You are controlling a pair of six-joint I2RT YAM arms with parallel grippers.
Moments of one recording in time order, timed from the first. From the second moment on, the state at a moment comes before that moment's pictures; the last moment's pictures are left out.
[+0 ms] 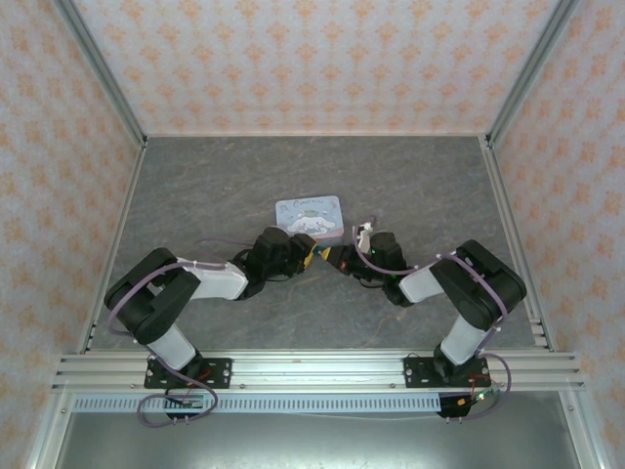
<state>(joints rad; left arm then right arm) -0.65 1.63 0.59 0.50 0.09 -1.64 0.59 1.68 0.43 0.88 -0.47 1.07</state>
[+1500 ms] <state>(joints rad) -0.67 1.63 0.63 0.41 0.06 -1.66 0.60 1.19 0.40 0.43 -0.30 0.67</state>
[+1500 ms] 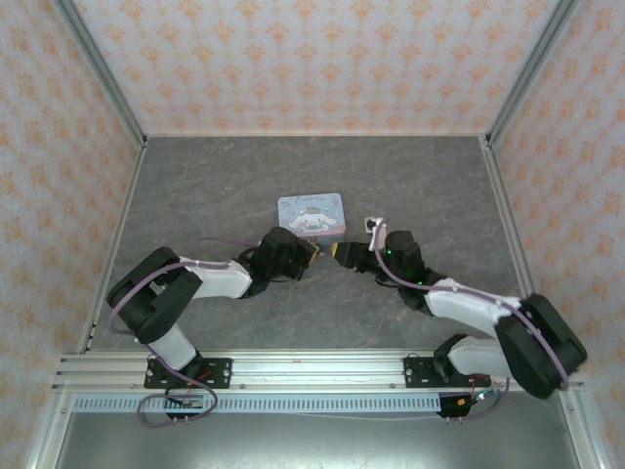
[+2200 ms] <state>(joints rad) -0.67 1.58 0.63 0.32 0.06 -1.65 0.87 0.95 0.47 0.04 0.10 -0.51</state>
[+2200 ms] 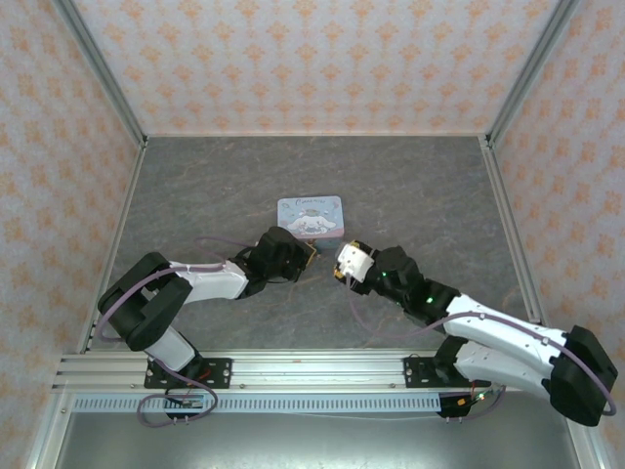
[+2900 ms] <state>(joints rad) -0.67 1.56 0.63 0.32 0.06 -1.65 0.88 1.44 0.47 0.37 0.14 -0.80</state>
